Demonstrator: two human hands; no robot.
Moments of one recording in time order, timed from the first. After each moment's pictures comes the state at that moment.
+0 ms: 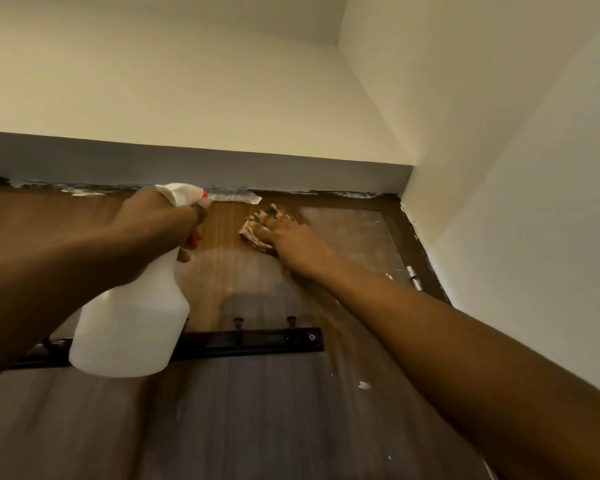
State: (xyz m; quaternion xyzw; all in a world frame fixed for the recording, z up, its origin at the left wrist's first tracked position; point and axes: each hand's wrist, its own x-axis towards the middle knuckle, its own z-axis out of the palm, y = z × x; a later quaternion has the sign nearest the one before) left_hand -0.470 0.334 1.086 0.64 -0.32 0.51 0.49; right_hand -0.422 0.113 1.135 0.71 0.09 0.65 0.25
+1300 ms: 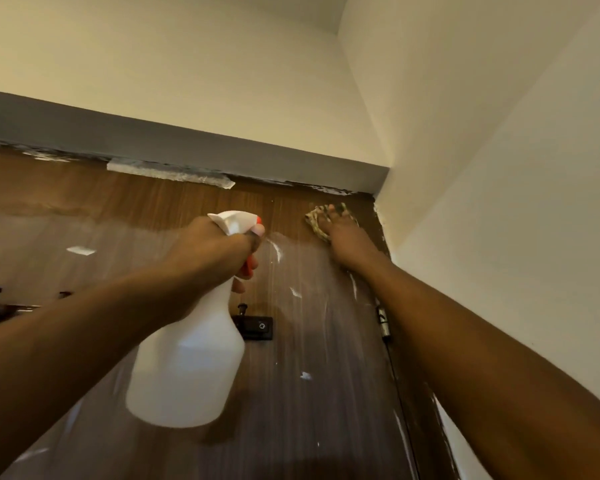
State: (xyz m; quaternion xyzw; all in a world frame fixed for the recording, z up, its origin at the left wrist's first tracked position) left_hand -0.492 0.226 1.034 0.64 -0.39 0.40 0.54; right_hand -0.447 -0.028 1.141 0.76 -0.03 0.63 0.15
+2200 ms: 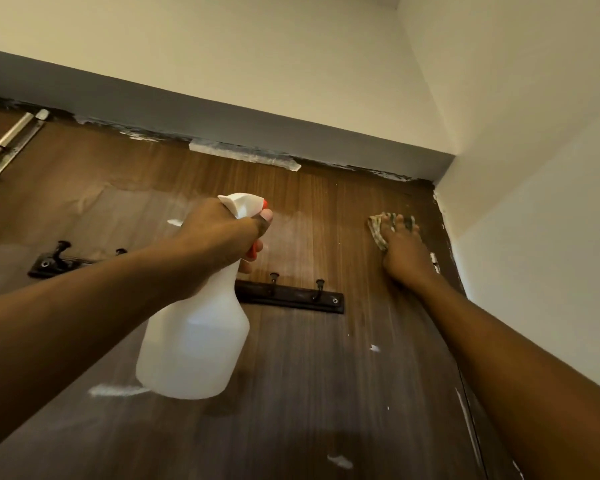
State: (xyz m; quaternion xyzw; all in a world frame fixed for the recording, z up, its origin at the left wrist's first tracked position) left_hand -0.479 0.320 1.011 0.63 -0.35 0.39 0.57; right_hand -0.429 0.000 1.084 0.76 -0.06 0.65 0.02
